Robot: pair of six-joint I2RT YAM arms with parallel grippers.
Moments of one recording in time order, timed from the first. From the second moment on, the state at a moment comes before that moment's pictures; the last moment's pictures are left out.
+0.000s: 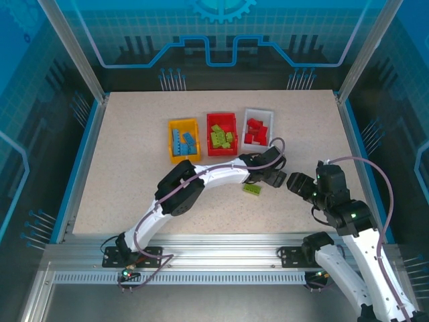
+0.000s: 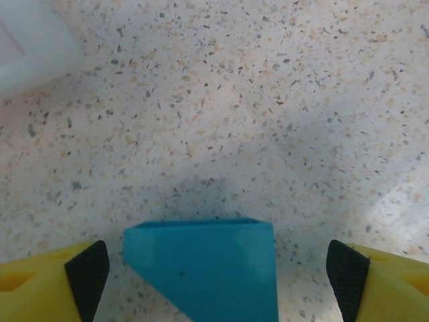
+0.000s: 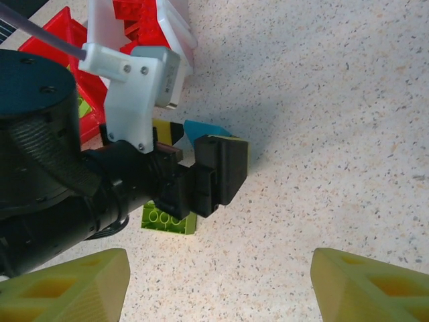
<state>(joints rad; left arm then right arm) -0.97 2.36 1.86 -0.43 -0.16 -0.37 0.26 0.57 0.78 -1.00 0.05 0.71</state>
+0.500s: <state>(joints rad) -0.96 2.44 1.95 -0.41 -0.16 -0.27 0.26 0.47 0.76 -1.06 0.00 0.75</state>
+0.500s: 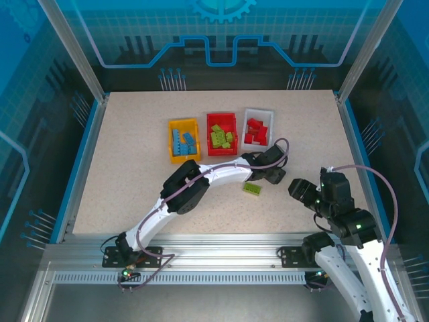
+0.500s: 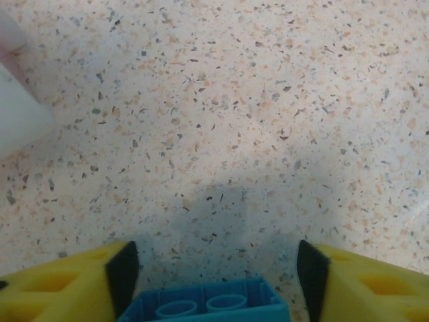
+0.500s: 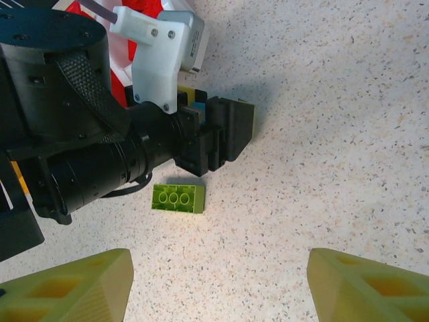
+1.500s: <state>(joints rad) -0.53 1.64 1.33 -0.45 -0.21 -0.45 0.67 0.98 0.83 -0.67 -0.09 0.56</state>
